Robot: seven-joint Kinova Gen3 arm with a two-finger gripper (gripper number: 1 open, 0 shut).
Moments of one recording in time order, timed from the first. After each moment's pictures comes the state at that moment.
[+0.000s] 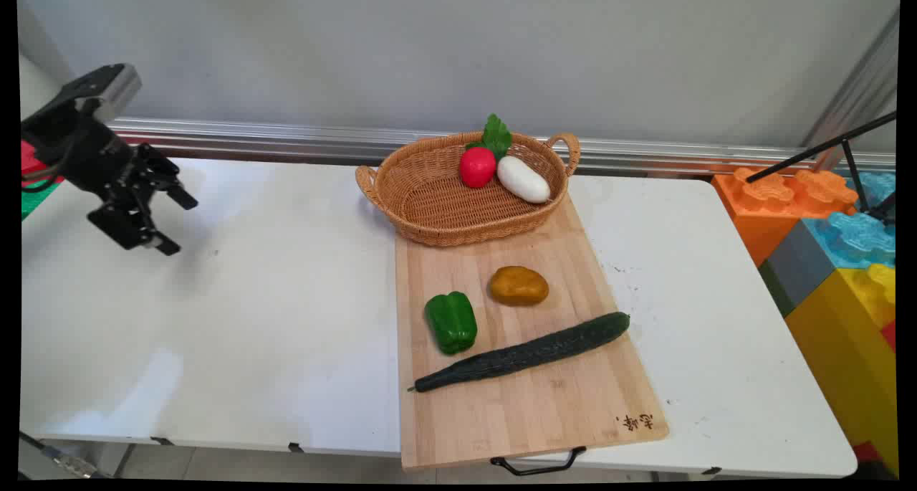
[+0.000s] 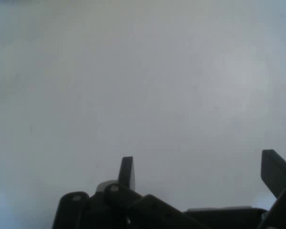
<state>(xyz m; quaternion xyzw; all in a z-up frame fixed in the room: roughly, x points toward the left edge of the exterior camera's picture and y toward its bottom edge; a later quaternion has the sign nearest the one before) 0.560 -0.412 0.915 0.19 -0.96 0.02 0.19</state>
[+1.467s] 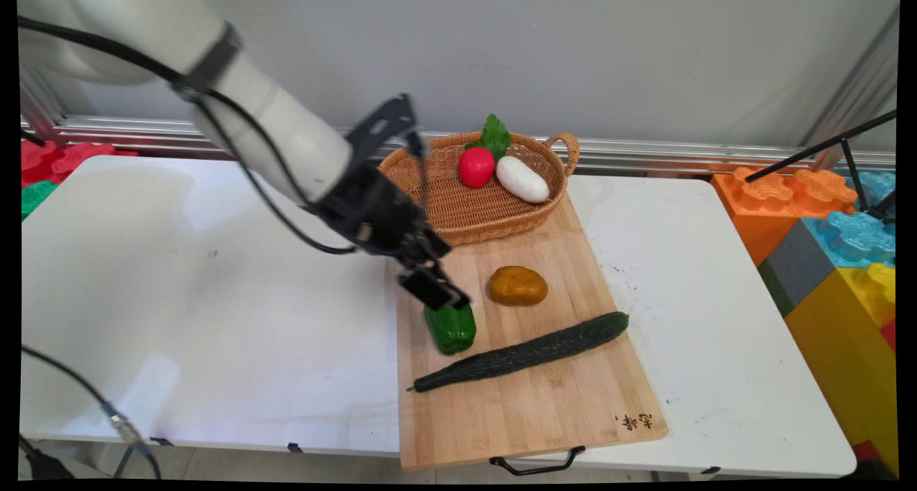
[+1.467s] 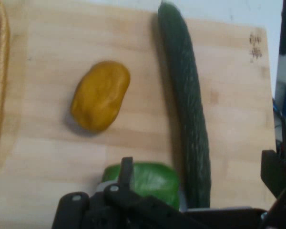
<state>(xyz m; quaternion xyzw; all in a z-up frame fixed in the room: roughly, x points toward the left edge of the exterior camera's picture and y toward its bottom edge) 0.222 -0.400 0.901 0.24 -0.92 0.02 0.31</state>
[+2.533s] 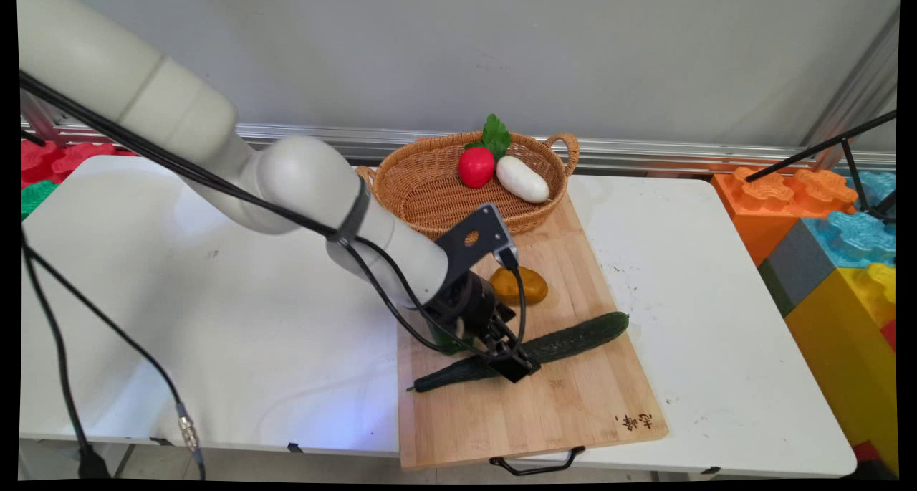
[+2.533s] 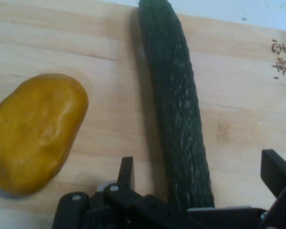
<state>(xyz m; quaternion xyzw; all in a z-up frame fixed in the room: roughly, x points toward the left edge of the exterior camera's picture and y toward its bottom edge) 0.139 -0.398 0.777 0.24 -0.91 0.02 0.33</state>
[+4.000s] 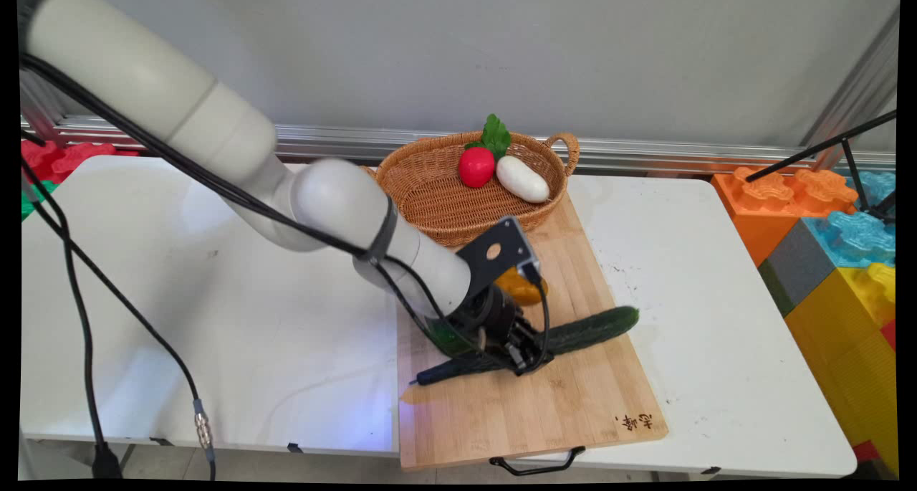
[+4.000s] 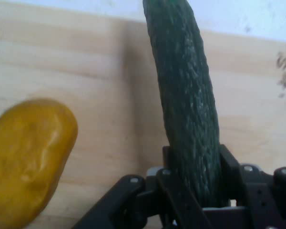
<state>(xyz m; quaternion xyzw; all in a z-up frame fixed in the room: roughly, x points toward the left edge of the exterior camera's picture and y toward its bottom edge) 0.115 -0.400 0.768 0.24 -0.91 0.03 0.34</state>
